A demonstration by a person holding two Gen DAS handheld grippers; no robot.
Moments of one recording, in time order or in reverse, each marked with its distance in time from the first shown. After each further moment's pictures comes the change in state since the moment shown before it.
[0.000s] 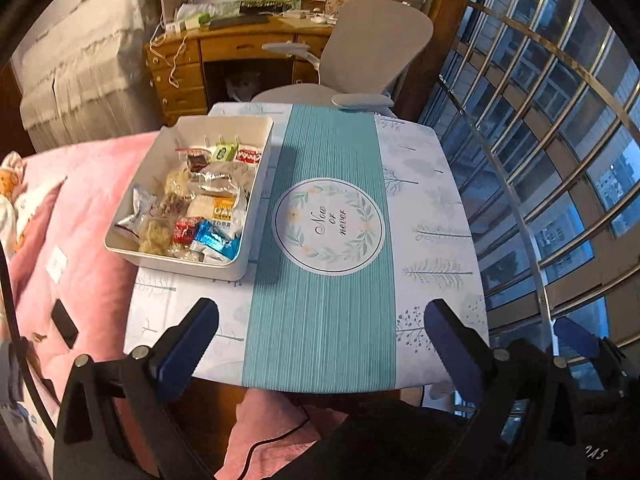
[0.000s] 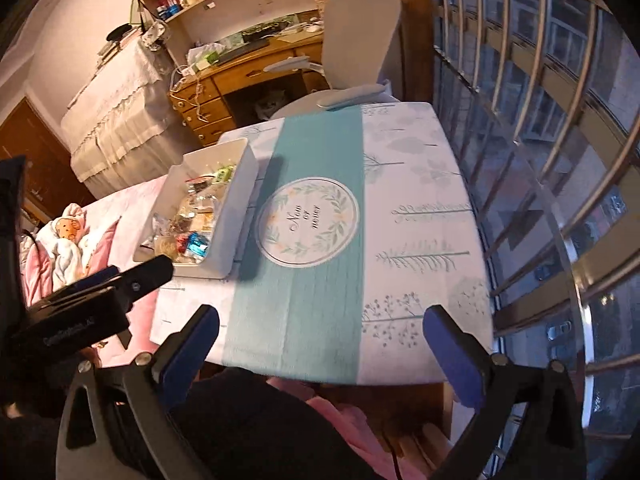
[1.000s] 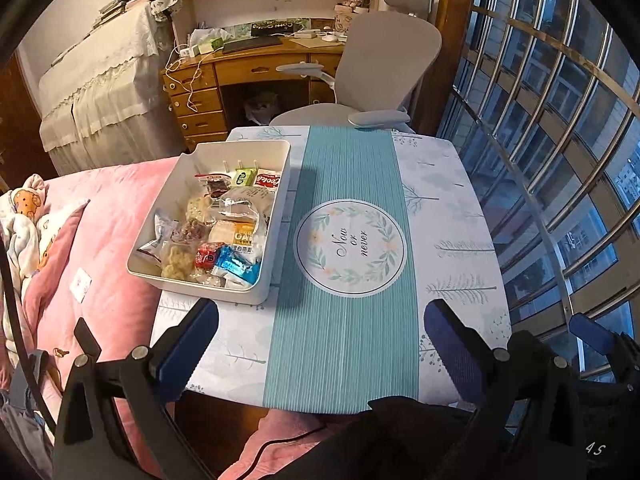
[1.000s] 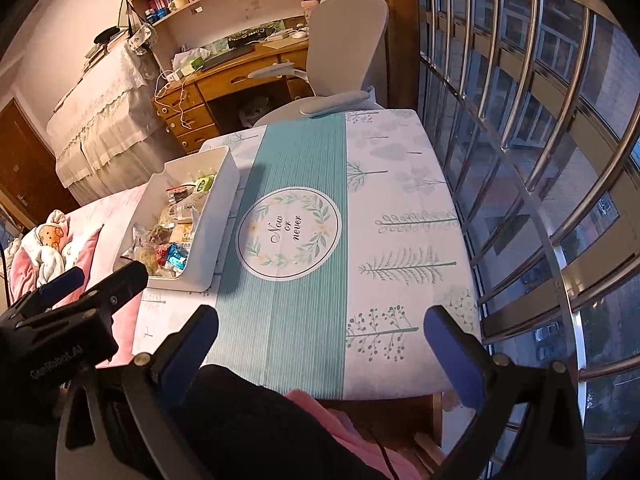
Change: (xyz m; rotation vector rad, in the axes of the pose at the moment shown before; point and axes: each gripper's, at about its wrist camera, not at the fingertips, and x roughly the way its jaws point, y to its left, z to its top) left arm 0.001 -0.005 0.008 0.026 -0.065 0.100; right arm 0.016 0.000 0.009 -0.005 -0.018 -0.053
